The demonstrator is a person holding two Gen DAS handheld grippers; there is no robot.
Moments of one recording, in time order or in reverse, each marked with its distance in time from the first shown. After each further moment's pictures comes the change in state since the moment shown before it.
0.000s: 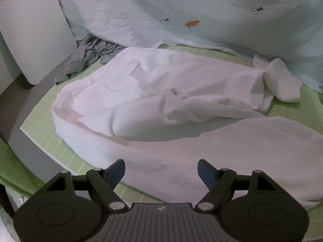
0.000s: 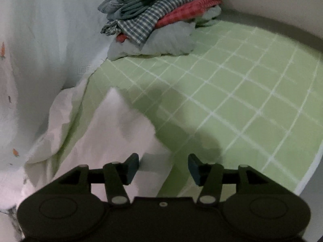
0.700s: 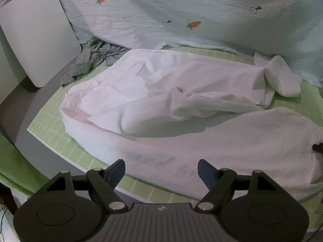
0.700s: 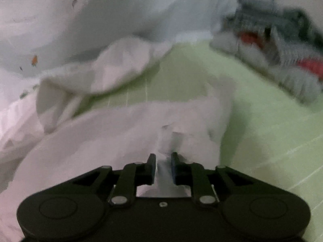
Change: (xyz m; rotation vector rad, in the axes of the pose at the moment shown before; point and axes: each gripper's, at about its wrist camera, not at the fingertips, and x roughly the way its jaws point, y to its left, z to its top) left arm -0.014 0.012 -0.014 0.013 -0.007 0.031; right arm 0.077 0.153 -0.063 -0.646 -0.005 -0.004
